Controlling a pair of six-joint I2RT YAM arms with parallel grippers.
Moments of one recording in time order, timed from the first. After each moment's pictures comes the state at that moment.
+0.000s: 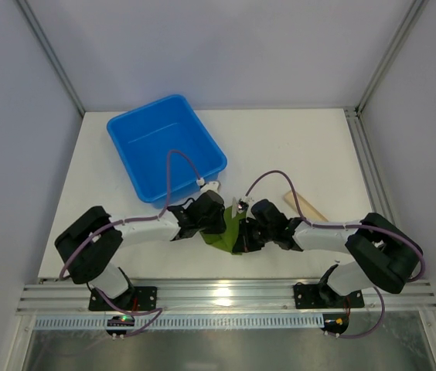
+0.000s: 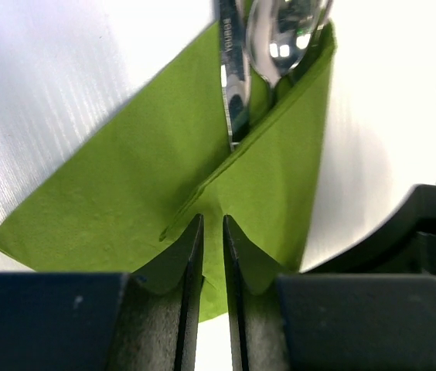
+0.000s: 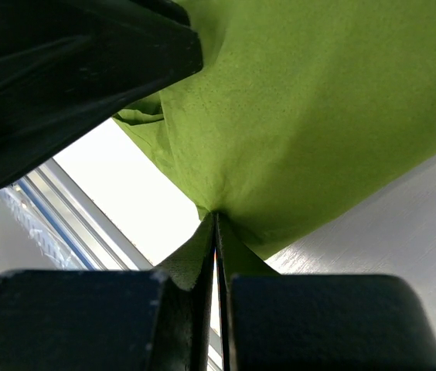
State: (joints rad) left arm -0.93 1.58 0.78 -0.07 -0.14 -0.79; right arm 0.80 1.42 0.48 0.10 -0.34 0.65
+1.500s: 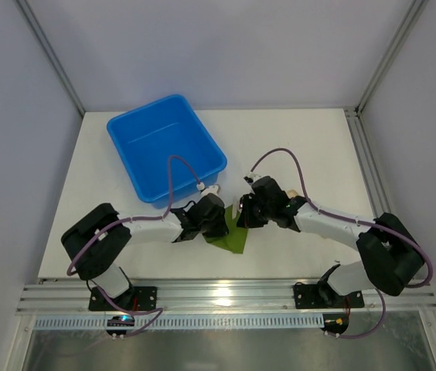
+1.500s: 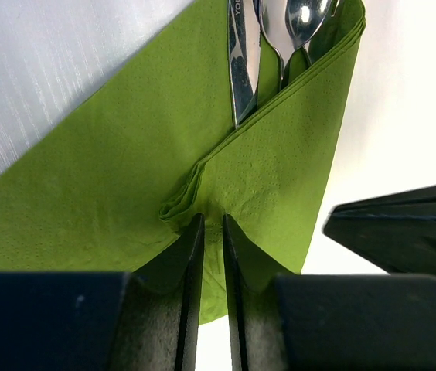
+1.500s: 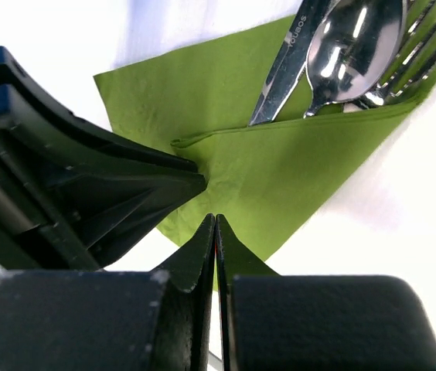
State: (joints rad) left arm -0.93 1.62 0.75 0.01 -0.09 -0.86; right arm 0.70 1.38 0.71 -0.17 -0.19 0.59
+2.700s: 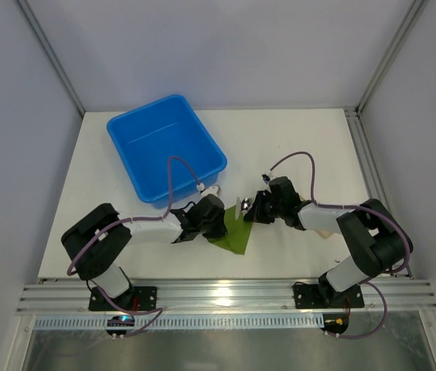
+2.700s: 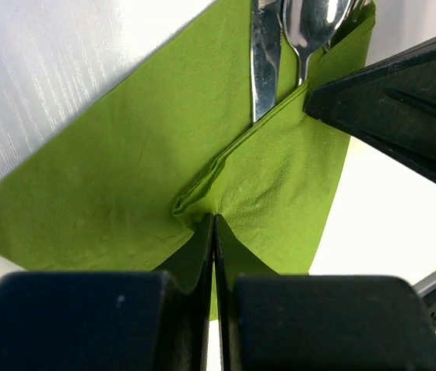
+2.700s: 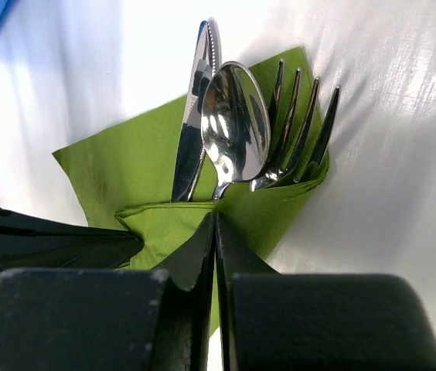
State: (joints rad) left arm -0.93 1.62 0.74 0.02 -0.09 -0.87; right arm 0.49 1.54 0.56 0.18 -0.32 0.66
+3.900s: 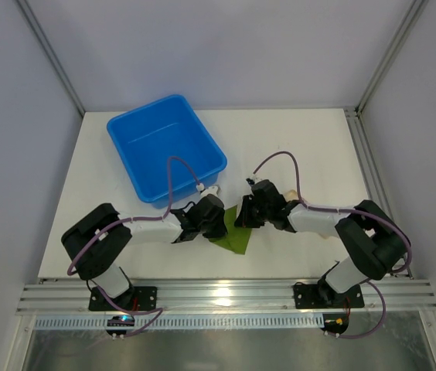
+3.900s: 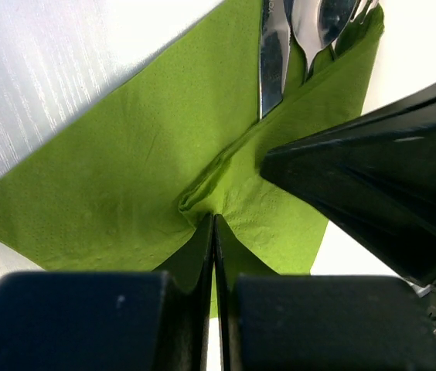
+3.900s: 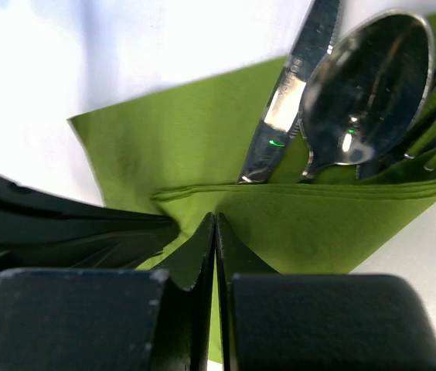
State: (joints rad) left arm -0.93 1.62 0.74 0.03 -0.08 -0.87; right arm 0.67 1.53 0.64 0.08 -0.21 0.67
